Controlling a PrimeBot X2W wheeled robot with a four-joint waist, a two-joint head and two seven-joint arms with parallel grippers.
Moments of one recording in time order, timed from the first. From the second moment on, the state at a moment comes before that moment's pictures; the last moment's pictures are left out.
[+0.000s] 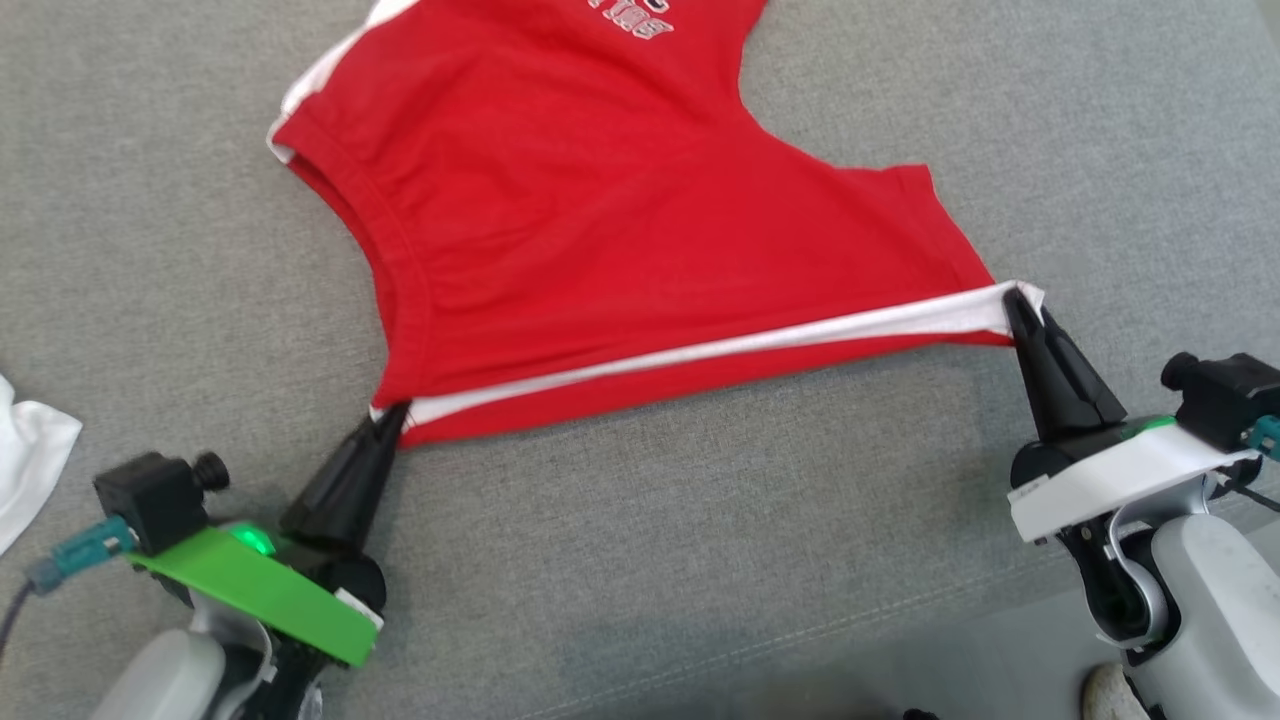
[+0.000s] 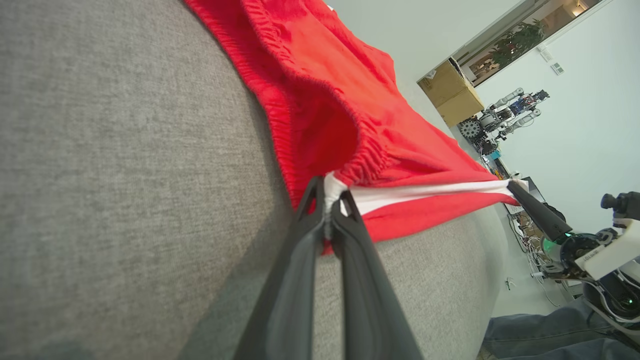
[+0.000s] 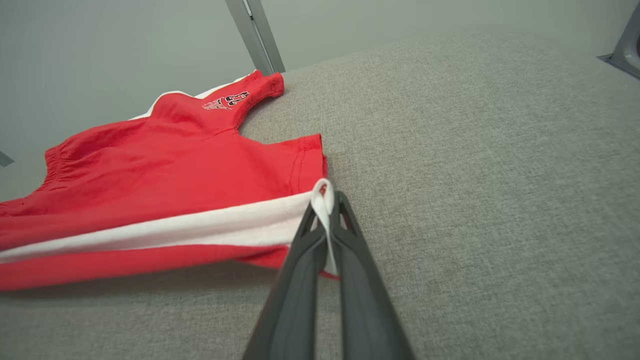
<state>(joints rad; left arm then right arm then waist) -0.16 0.41 -0.47 -0.02 -1.04 -0.11 -0.15 -0.15 -0.28 0.28 0.09 0.58 0.03 -0.22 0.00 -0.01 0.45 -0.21</state>
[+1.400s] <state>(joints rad) -0.16 0.31 -0.65 0.26 -1.12 -0.12 -0.14 -0.11 -0.32 0.46 0.33 0.34 0.01 -0.23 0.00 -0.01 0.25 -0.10</state>
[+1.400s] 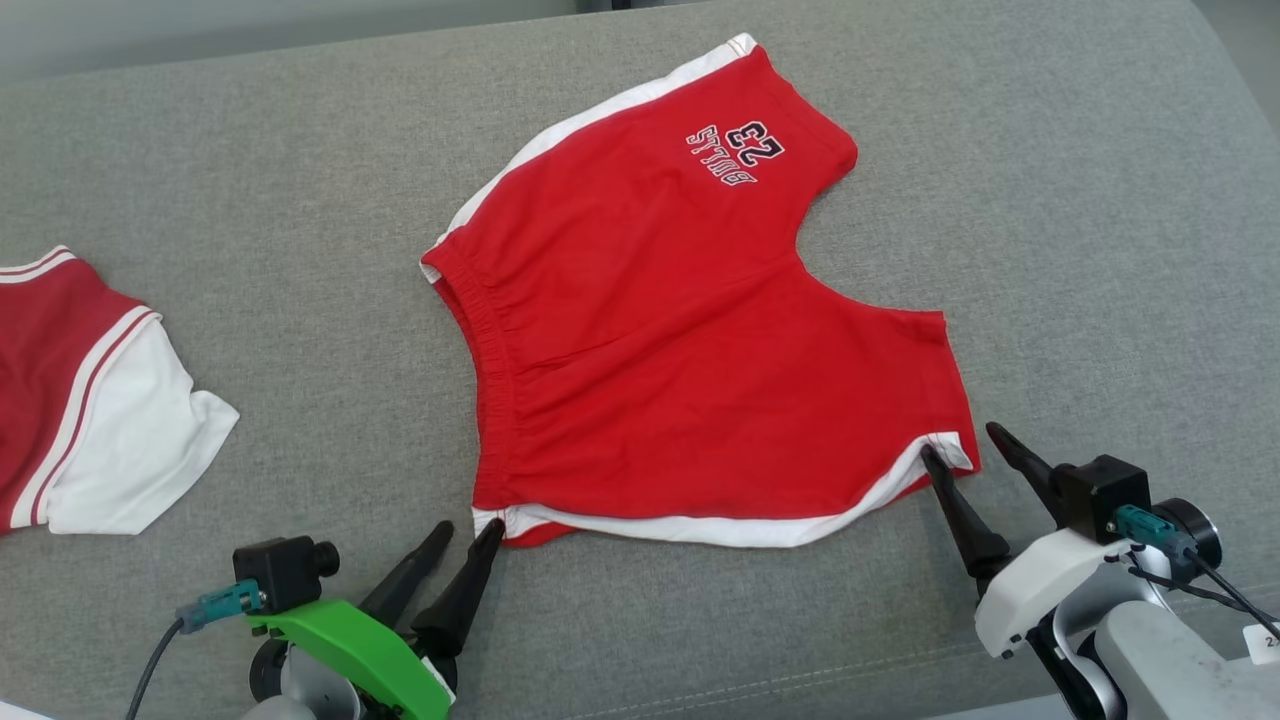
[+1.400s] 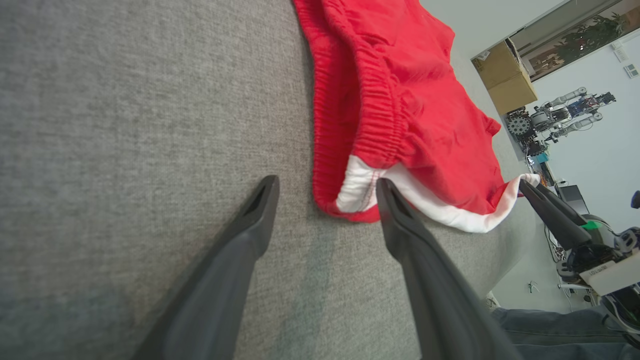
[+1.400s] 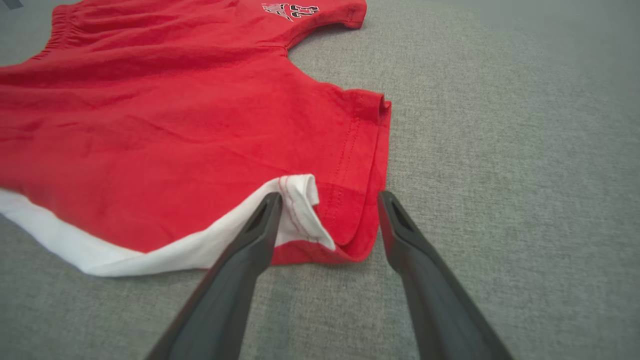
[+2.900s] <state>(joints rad) 0.07 0.41 -0.36 0.08 -0.85 0.00 -0.25 0.14 -0.35 0.33 0.08 0.31 -0.08 -0.25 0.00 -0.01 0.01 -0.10</state>
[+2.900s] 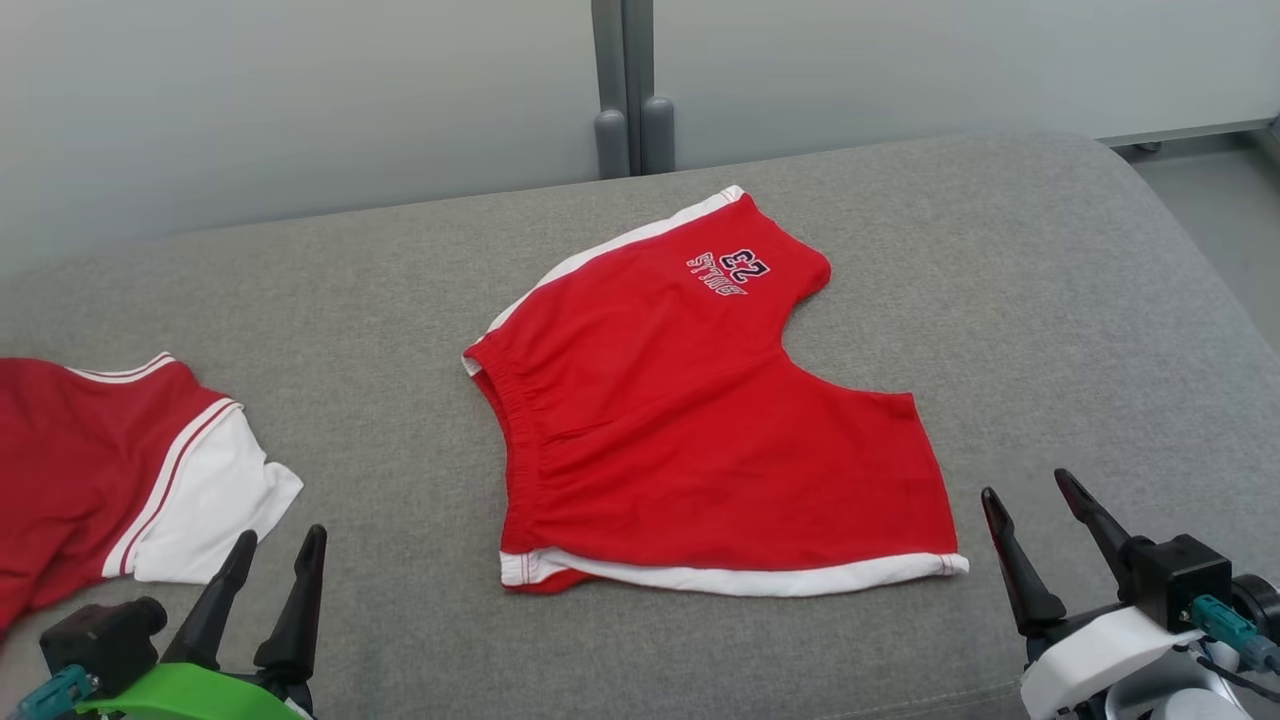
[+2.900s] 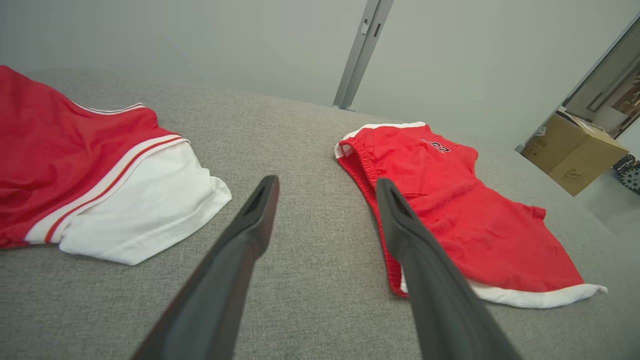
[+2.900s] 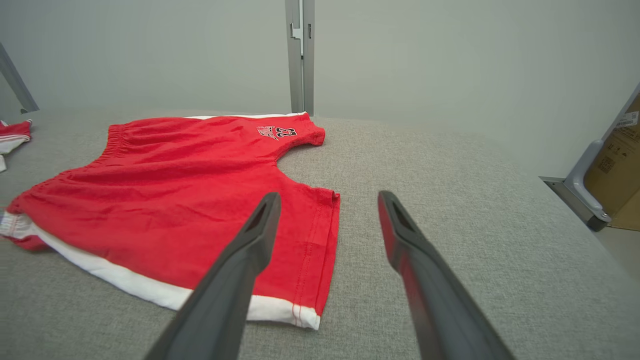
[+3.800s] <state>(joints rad) 0.09 0.31 -0.29 0.06 -0.74 0.01 -0.25 0.09 -0.32 0.32 0.12 0.30 -0.06 -0.25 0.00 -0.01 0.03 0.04</state>
